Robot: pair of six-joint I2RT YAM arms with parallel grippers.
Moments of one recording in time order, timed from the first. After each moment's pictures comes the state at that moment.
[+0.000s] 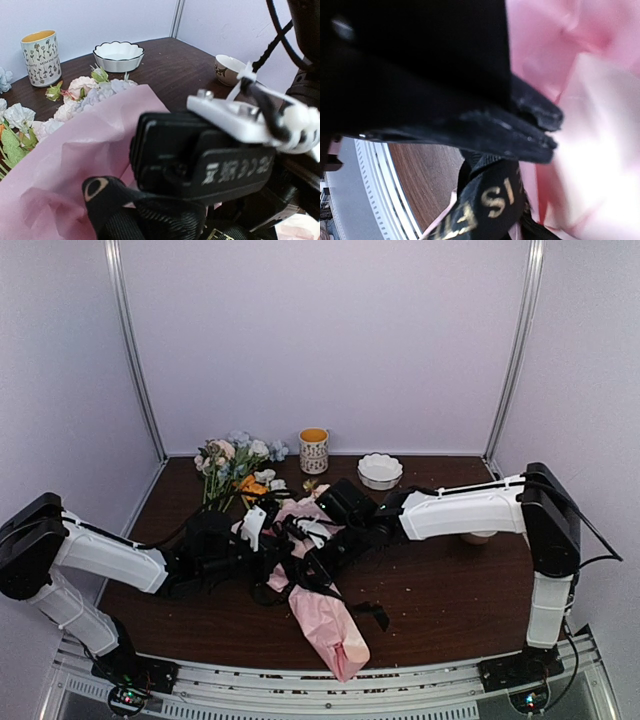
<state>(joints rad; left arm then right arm) -0.89 1.48 0.53 0.63 0.04 -0.20 0.98 1.95 1.38 -0.35 -0.41 0.23</state>
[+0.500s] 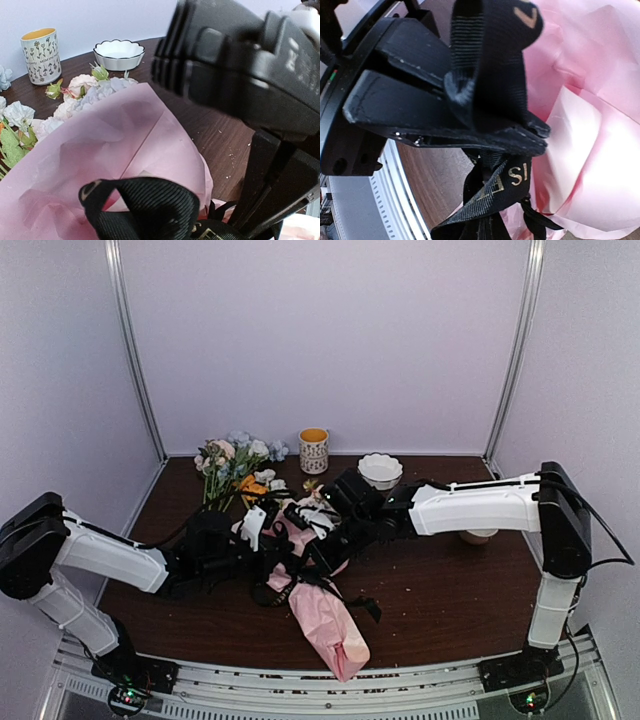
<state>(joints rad) -0.88 1.49 0.53 0.63 0.05 -0.20 0.98 1.88 1.38 -0.35 -0.39 0.24</state>
